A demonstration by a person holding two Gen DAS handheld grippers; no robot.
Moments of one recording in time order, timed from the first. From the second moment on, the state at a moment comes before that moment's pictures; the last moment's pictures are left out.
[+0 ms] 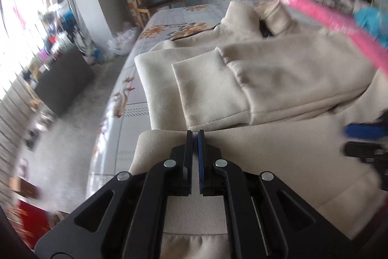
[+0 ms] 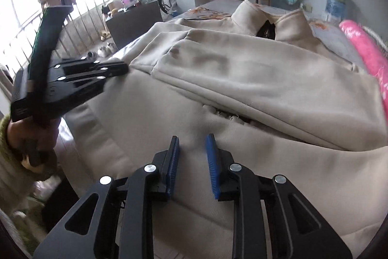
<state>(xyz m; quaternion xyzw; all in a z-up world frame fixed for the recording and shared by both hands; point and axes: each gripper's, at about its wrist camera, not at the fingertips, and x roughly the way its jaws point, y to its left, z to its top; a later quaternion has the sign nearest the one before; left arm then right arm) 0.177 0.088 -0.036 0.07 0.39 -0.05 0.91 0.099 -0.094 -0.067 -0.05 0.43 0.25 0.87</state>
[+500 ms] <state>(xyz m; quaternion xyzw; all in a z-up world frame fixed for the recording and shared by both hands) 0.139 0.052 -0.054 0.00 0.41 -0.19 0.89 0.114 -0.085 -0.066 -0.05 0.42 0.21 0.88</state>
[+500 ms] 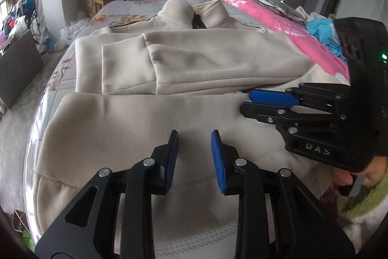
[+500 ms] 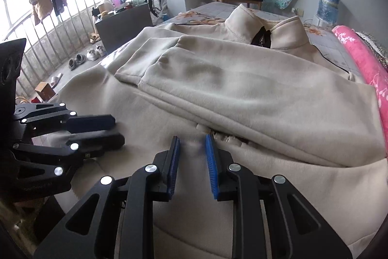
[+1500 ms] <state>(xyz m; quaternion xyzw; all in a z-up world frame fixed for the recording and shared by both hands) 0.128 0.061 -0.035 -0.01 0.40 -0.26 0.88 0.062 -0.222 -0.061 -0.01 0.44 0.07 0.90</state>
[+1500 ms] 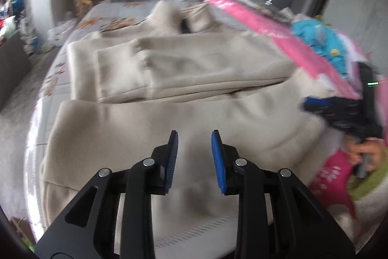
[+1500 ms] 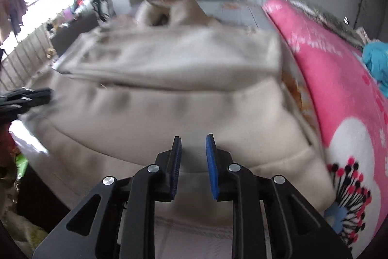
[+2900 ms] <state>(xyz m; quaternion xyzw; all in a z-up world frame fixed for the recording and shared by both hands) 0.123 0.131 -0.032 -0.04 0.42 -0.08 0.90 0.055 -0.268 -0.057 0.05 0.43 0.02 0.90</state>
